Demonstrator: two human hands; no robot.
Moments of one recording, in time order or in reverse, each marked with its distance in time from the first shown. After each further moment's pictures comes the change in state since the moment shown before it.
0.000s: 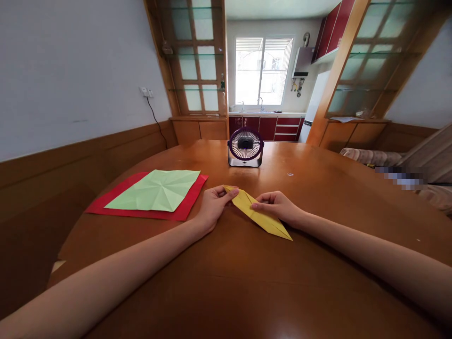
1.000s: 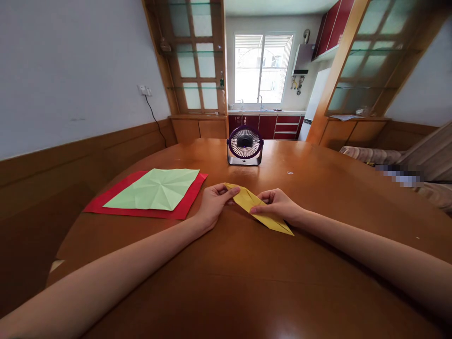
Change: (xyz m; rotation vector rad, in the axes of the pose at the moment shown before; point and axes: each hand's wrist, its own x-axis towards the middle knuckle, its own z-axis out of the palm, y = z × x) left_hand 0.002 -0.001 0.001 0.031 -0.032 0.033; right_hand 0.000 -0.003 0.001 -0.026 0.027 0.053
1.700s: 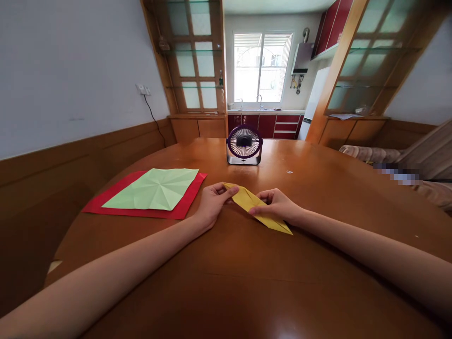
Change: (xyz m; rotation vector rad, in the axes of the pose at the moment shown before) left_hand 0.001 0.000 -0.001 0.008 0.019 -0.002; right_hand -0.001 0.001 -0.001 -0.030 -0.068 -0.058
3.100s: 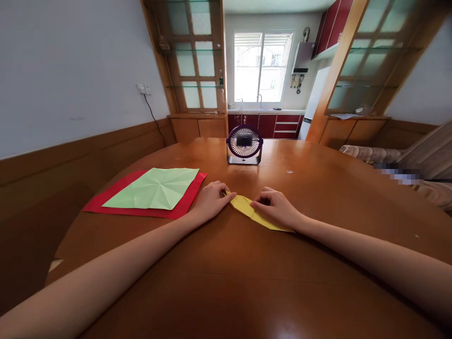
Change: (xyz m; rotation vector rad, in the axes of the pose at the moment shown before) left_hand 0.018 0.001 -0.027 1.087 -0.067 0.335; right_hand 0.001 0.009 0.003 -0.624 0.287 -0.343
